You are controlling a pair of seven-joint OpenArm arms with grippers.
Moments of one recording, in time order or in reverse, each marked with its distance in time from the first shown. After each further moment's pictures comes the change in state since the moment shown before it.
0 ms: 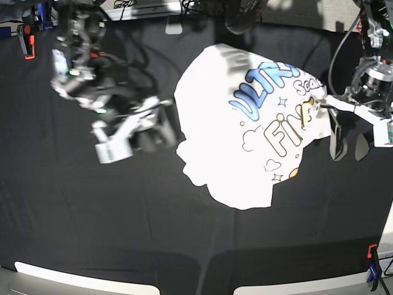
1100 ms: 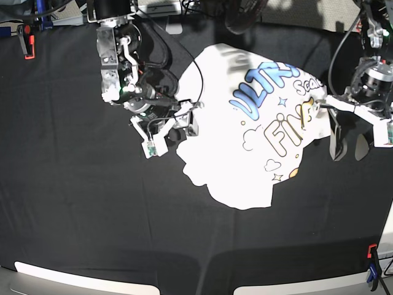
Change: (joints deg) left arm 0.0 0.0 0.0 0.0 0.0 0.0 0.0; right arm 7.3 -8.7 -3.7 -24.4 -10.8 -1.5 7.9
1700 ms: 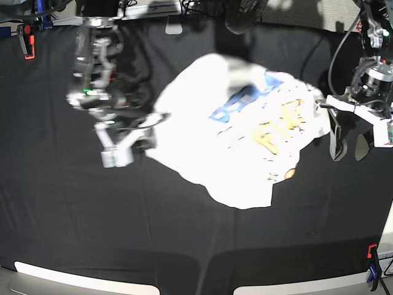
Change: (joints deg) left arm 0.0 0.0 0.0 0.0 0.0 0.0 0.0; right arm -0.5 0.1 16.3 9.9 0.0 3.6 -9.2
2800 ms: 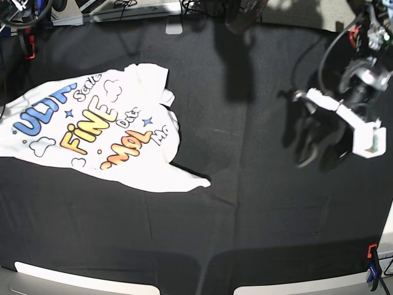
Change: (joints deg) left arm -5.5 -0.1 6.4 0.0 -8.0 -11.6 1.5; right arm 0.0 29.4 38.0 0.5 7.8 2.2 -7.9
